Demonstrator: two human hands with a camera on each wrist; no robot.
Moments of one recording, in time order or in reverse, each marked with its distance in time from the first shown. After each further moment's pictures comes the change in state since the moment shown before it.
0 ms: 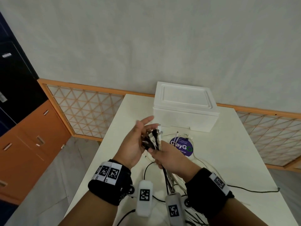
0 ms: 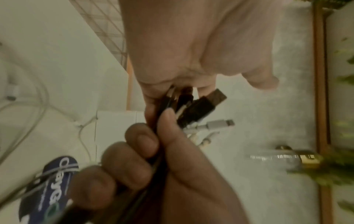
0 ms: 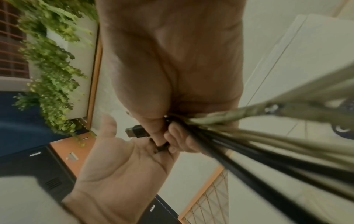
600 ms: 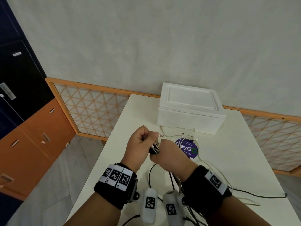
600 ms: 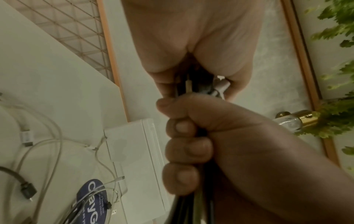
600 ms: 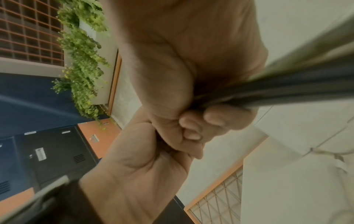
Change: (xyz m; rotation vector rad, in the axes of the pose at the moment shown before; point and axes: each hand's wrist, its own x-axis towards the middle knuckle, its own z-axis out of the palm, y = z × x) left_hand -0.011 -0.006 0.003 0.281 0.256 0.129; right_hand 0.012 -0.019 0.016 -0.610 0.097 -0.060
